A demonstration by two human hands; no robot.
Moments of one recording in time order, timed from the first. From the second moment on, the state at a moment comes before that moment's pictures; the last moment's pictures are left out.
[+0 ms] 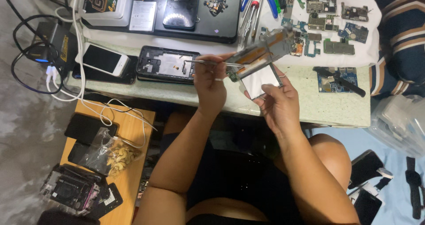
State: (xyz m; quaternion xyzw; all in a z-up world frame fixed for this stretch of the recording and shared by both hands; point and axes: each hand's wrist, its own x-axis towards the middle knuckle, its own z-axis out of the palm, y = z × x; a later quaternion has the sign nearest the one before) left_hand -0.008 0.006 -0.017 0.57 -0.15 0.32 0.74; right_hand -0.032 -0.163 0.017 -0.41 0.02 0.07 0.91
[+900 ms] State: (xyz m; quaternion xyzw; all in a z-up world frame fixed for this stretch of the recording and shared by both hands) left_hand 0.003 0.023 -0.015 0.41 -0.05 0.17 0.90; right_hand -0.024 -0.195 -0.005 -0.34 0.02 0.08 0.94
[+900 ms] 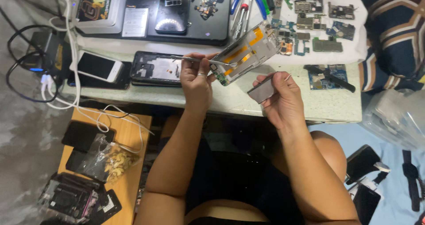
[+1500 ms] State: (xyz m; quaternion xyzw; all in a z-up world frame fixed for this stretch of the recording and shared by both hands) left_hand 0.013 0.019 -0.019 0.69 -0.13 0.13 0.70; right_hand -0.017 -0.223 0.006 -0.45 0.05 -0.08 0.89
